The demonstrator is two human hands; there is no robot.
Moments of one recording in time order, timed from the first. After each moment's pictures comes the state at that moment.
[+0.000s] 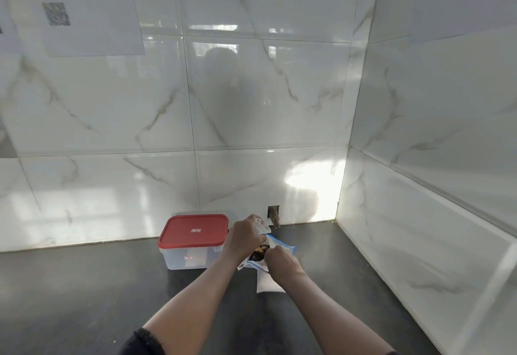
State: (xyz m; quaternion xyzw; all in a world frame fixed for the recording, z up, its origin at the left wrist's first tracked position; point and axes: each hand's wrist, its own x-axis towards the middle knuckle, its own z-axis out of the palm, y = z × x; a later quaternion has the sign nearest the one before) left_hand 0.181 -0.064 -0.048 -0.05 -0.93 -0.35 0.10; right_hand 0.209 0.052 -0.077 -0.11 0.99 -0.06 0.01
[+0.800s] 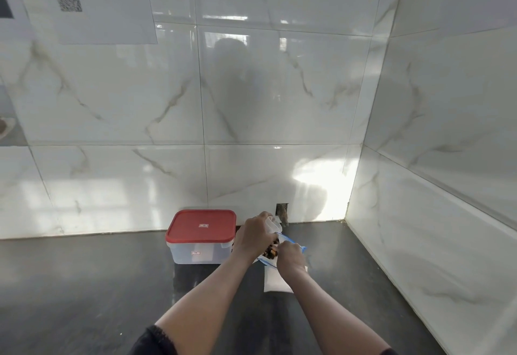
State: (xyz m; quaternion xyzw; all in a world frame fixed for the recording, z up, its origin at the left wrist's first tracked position) left_hand 0.173 -0.060 -0.055 -0.05 -0.94 -0.32 0.12; right_hand 0.186 0.042 -0.086 0.04 0.98 -0.18 0.02
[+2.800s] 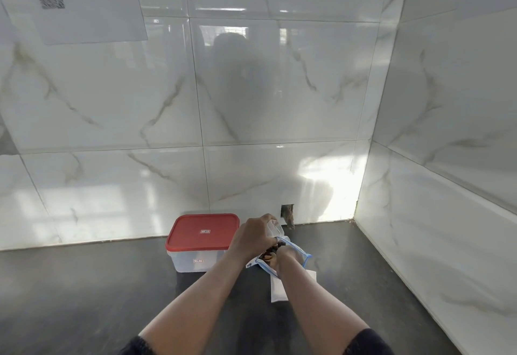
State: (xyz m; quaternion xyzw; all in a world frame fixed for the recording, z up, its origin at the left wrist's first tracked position) left_hand 0.150 -0.080 -0.054 -0.11 -0.95 -0.29 0.07; right_hand 0.116 -0.003 -0.121 0.37 0.45 -0.81 0.06
